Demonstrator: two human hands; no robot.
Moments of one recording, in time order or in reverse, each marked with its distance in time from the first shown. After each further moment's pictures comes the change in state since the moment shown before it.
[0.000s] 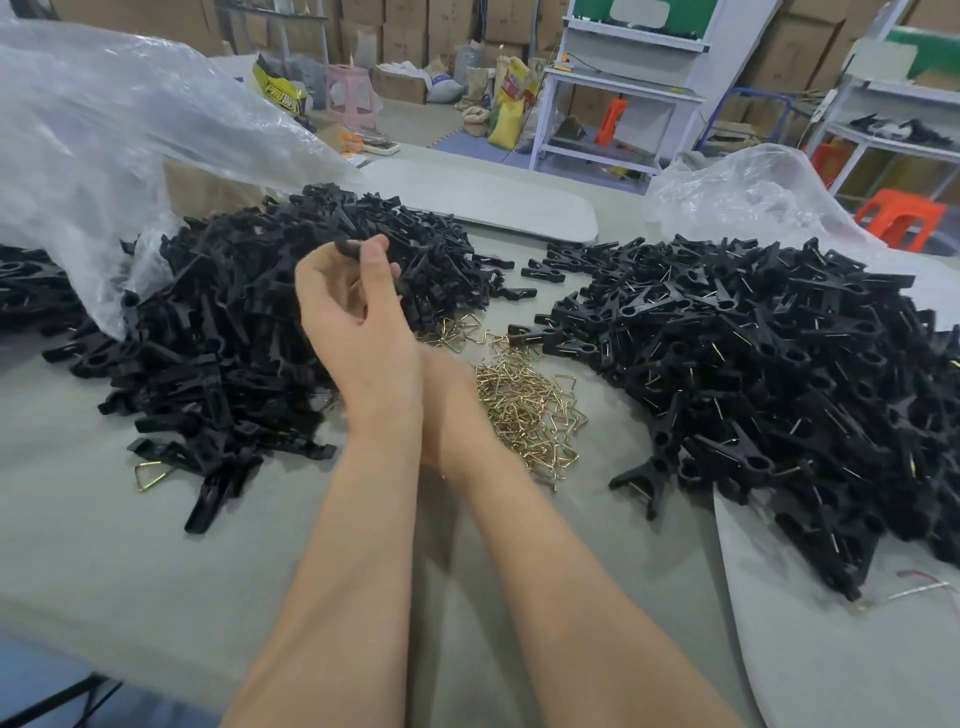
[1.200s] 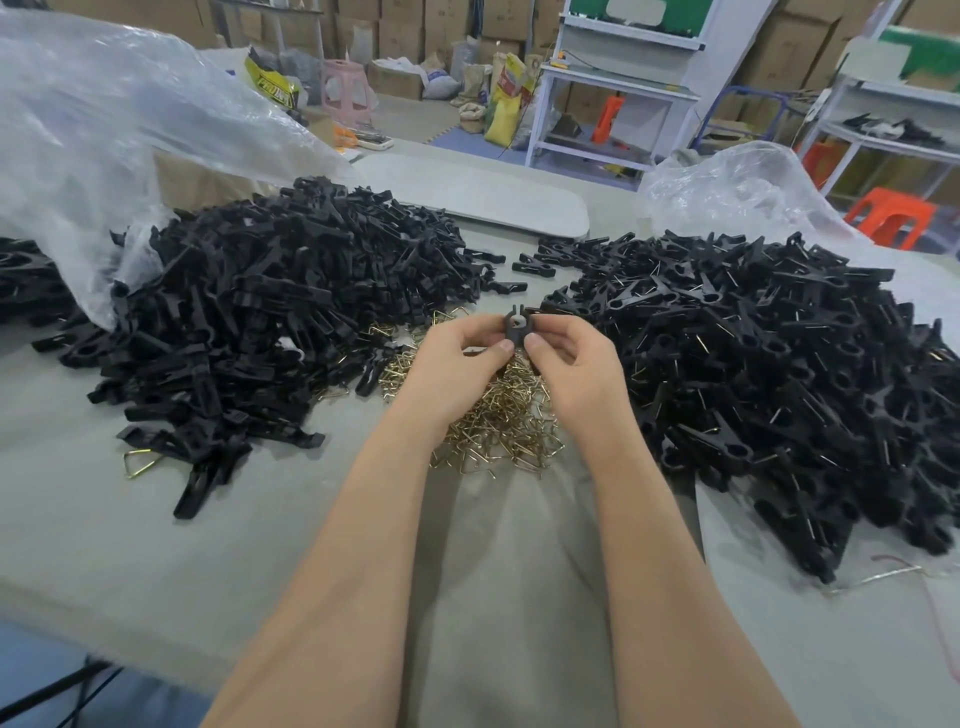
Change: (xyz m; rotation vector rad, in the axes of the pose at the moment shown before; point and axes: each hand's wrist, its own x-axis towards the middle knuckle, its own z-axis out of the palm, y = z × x) left_hand -0.023 -0.032 0.007 0.410 -0.814 -0.308; right_hand -0.031 0.063 -0.074 0.505 0.342 0.249
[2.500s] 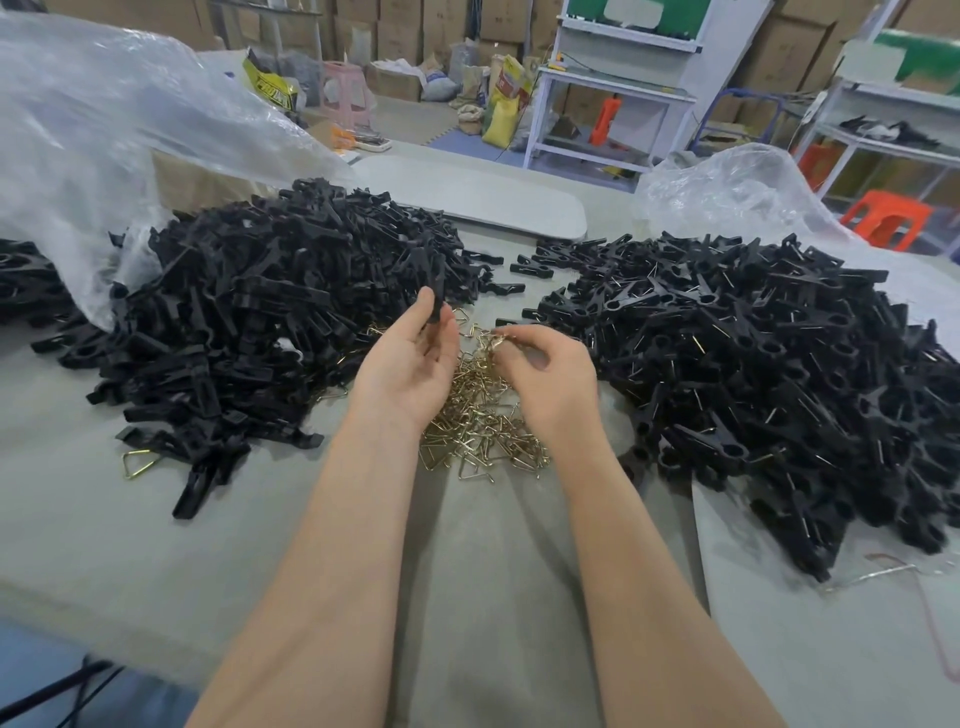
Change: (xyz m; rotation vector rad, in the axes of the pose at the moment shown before) left_hand 0.005 0.008 -0.020 -1.238 0.300 -0.399; right_hand 0.000 0.005 0.020 -0.036 0.005 -0.026
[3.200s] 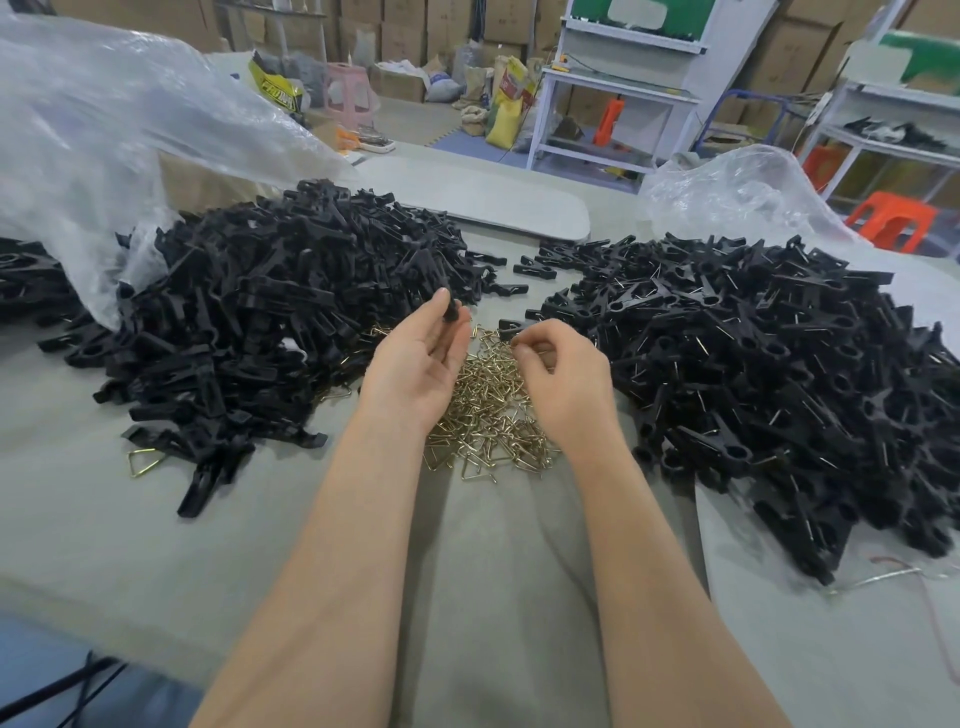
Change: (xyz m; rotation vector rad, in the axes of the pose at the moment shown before) left_hand 0.001 -0.004 -0.001 0.135 -0.036 0.060; right_hand 0.000 -0.003 -0.012 -0.284 0.015 -0.065
